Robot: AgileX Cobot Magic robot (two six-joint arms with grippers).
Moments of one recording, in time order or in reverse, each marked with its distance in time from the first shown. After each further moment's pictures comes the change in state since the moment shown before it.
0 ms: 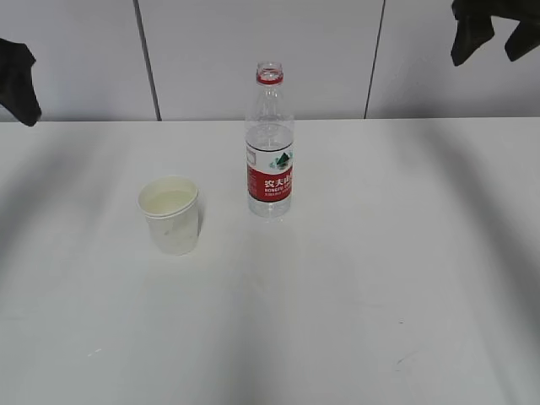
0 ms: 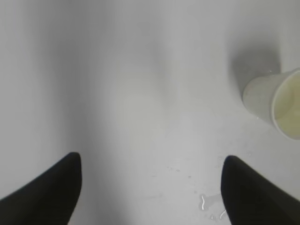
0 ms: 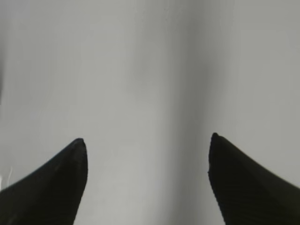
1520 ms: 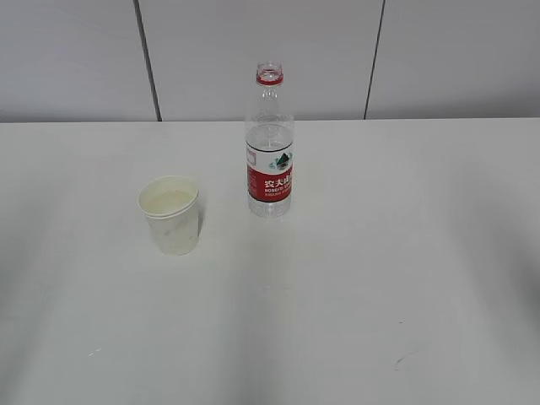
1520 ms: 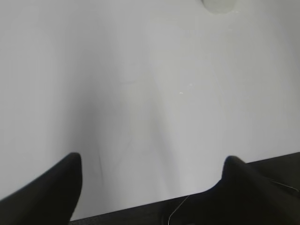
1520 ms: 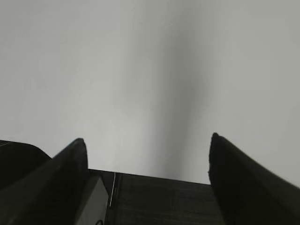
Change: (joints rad) left arm 0.000 -1.162 0.939 -0.015 -0.105 0.022; right arm 0.000 -1.084 1.107 -0.036 0.006 -0.065
